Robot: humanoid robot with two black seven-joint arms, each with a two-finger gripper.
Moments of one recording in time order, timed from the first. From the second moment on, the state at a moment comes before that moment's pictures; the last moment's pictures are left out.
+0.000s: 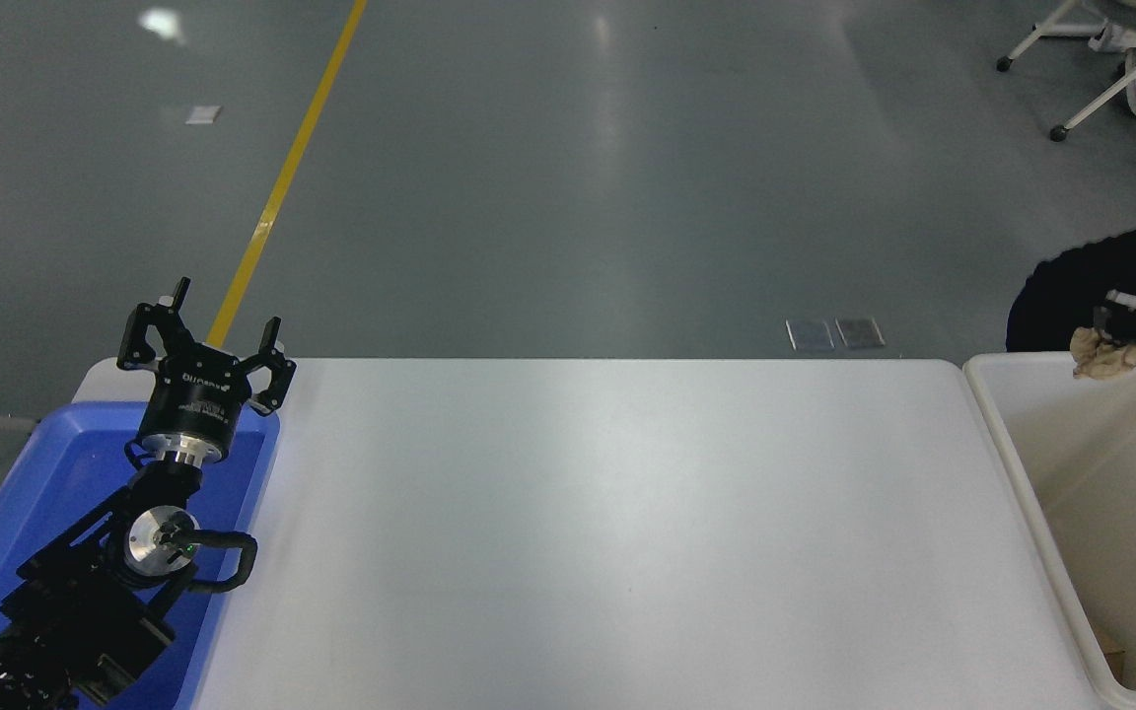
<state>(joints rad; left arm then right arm) -0.54 0.24 -0.95 -0.52 0.00 -0.56 -0.50 1.23 -0.57 -1.26 0.43 0.24 0.43 0.01</state>
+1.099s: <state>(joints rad) -0.54 0.24 -0.95 -0.52 0.00 -0.56 -0.50 0.78 -0.56 -0.91 0.37 0.26 -0.14 0.01</state>
